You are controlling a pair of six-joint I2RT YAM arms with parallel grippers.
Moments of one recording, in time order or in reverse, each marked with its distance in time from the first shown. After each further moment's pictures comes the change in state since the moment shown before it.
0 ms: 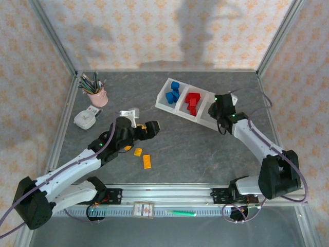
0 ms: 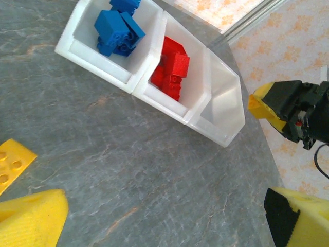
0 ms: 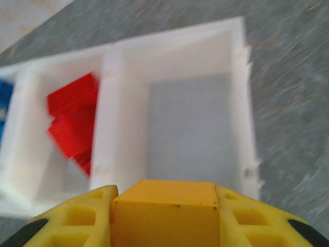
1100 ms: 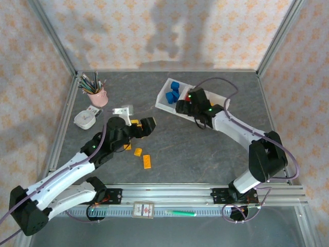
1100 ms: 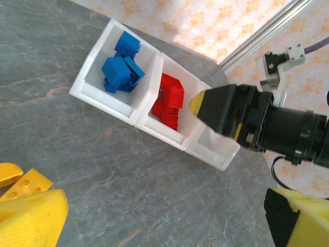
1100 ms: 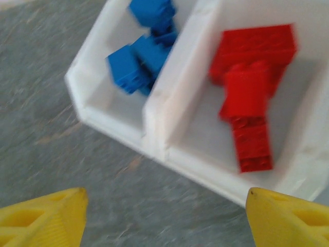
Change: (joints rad) left arm -0.006 -0.131 0.032 -0.090 -0.111 0.042; right arm 0.311 0.196 0.185 0.054 -0.134 -0.137
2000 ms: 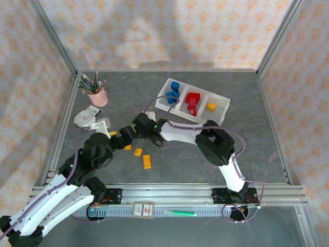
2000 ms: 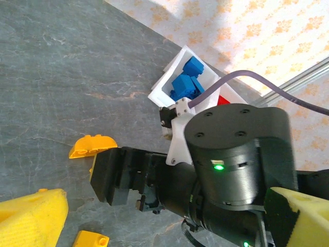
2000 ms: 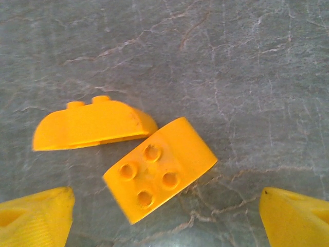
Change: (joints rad) left arm 0.000 -0.343 -0.068 -0.340 -0.216 -0.098; right arm 0.433 0.559 0.397 -0.086 0.158 0.227
